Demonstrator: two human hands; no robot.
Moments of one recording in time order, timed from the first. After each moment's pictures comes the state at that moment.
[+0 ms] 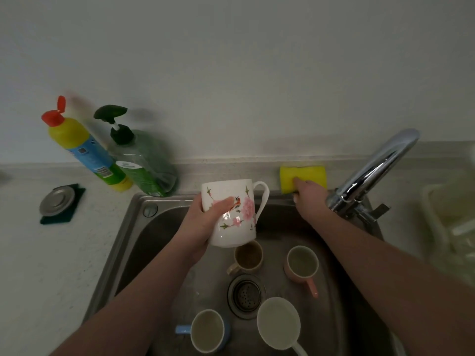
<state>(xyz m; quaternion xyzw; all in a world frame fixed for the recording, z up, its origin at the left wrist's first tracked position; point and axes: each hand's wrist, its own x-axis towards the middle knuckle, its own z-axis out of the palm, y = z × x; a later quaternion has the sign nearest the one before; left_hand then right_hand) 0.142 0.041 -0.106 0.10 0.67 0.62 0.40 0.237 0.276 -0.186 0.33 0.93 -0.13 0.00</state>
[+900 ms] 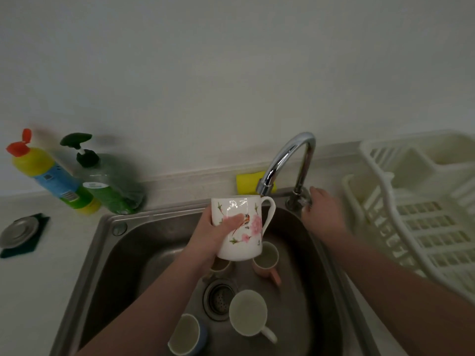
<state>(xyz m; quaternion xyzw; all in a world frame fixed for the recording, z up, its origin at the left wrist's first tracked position) 0.224 0.073 -0.091 0.16 0.64 0.62 0.43 0.368 0.271 -0.127 0.46 0.86 -0.17 -0.10</state>
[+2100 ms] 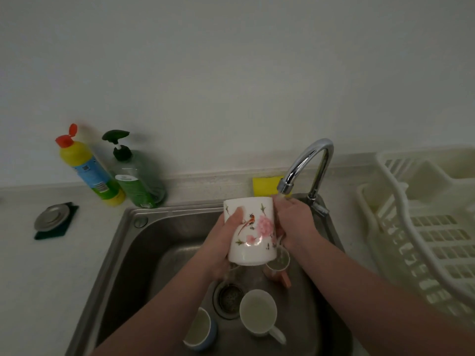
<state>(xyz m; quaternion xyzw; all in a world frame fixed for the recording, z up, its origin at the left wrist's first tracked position) 0.230 0.049 -0.088 0.12 0.54 0.66 0.50 0.308 0.174 -0.074 0.49 0.49 -0.68 -0.24</state>
